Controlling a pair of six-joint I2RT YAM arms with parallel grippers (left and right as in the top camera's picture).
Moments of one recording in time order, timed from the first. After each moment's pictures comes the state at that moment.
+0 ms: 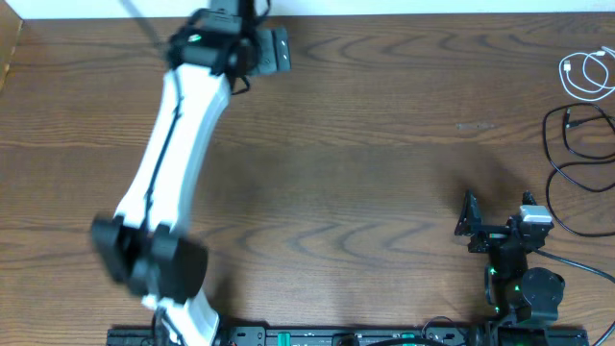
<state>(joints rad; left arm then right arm) -0.22 1.84 1.92 -0.94 -0.05 -0.30 -0.06 0.01 0.01 -0.07 -0.05 0.12</state>
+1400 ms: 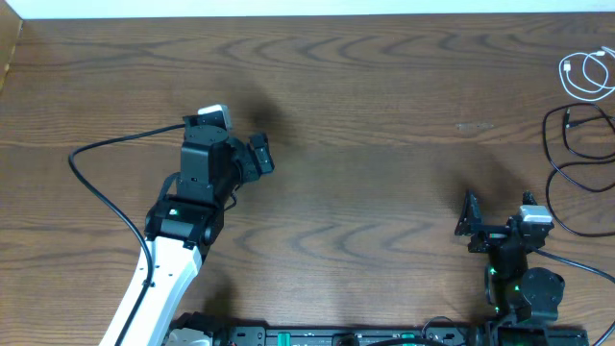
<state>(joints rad) -0.22 1.12 0.79 -0.35 -0.04 -0.43 -0.06 0.01 0.01 -0.07 -0.04 0.12</state>
